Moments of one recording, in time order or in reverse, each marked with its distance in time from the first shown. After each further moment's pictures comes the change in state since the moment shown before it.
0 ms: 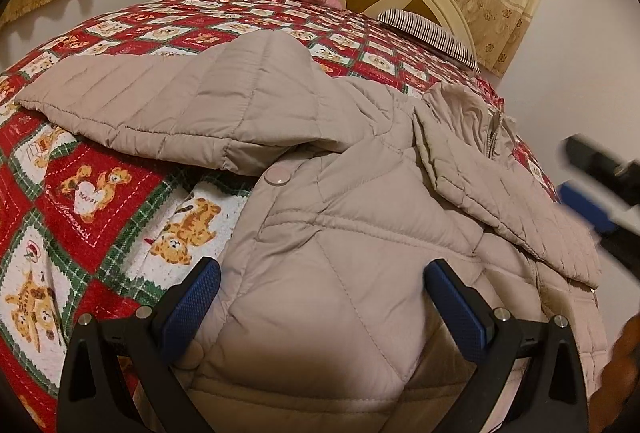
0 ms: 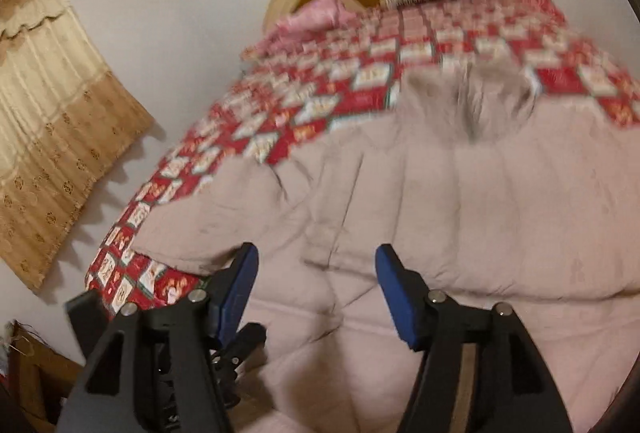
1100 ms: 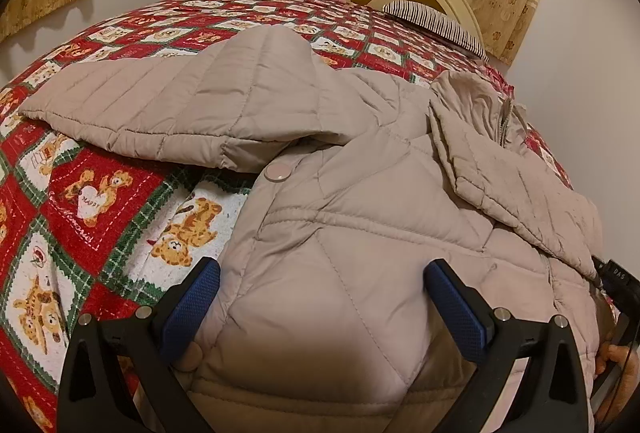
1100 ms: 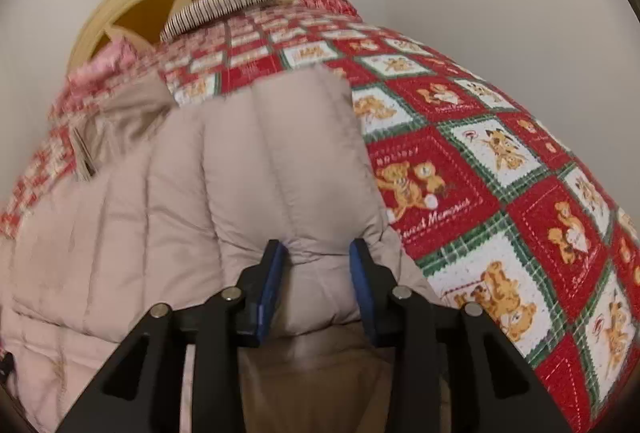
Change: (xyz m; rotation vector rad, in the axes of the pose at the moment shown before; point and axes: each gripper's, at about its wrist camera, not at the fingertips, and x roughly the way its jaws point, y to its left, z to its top) left arm 0.007 -0.005 0.001 0.036 0.025 0.058; right arm -0.036 -0.209 -0.019 0.286 -0.067 -0.655
